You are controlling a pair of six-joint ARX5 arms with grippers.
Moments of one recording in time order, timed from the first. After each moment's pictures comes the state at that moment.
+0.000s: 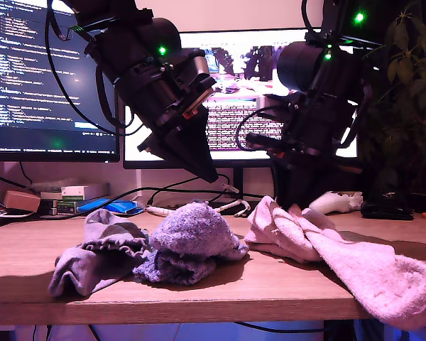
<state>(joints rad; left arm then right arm) -0.56 1.91 1.53 -0.69 0.45 0.19 0.43 1.83 1.30 -0.62 -0.15 0.05</state>
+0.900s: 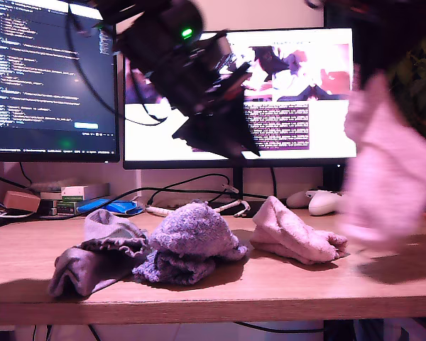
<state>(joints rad) -0.65 1.91 1.53 -0.49 0.44 0.06 0.36 1.37 1.34 -0.96 0.11 0.03</state>
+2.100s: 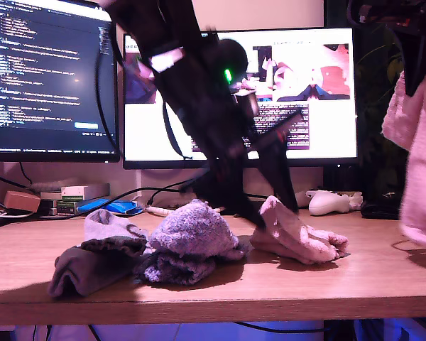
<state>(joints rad) -0.75 2.06 1.53 -0.53 0.38 -0.34 0.23 1.37 1.34 -0.95 0.11 0.02</state>
